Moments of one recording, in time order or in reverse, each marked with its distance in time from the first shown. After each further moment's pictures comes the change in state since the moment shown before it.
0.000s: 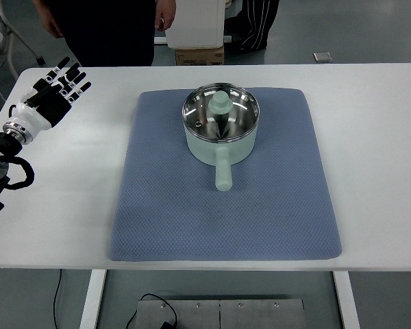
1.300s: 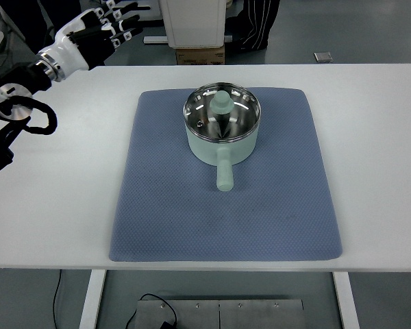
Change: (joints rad) left arm -0.286 0.043 0.212 -0.340 0.178 0.125 0.009; right arm 0.000 0.000 0.000 0.000 0.000 0.000 0.000
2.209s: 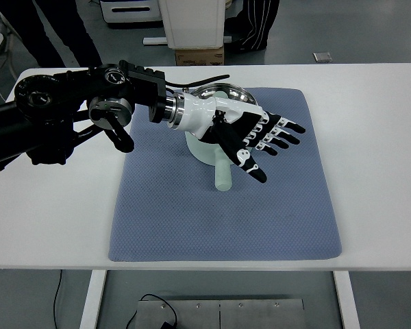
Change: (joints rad) left arm -0.260 -0.153 0.407 -0.344 0.290 -0.169 0.183; right arm 0.000 0.000 0.000 0.000 0.000 0.000 0.000
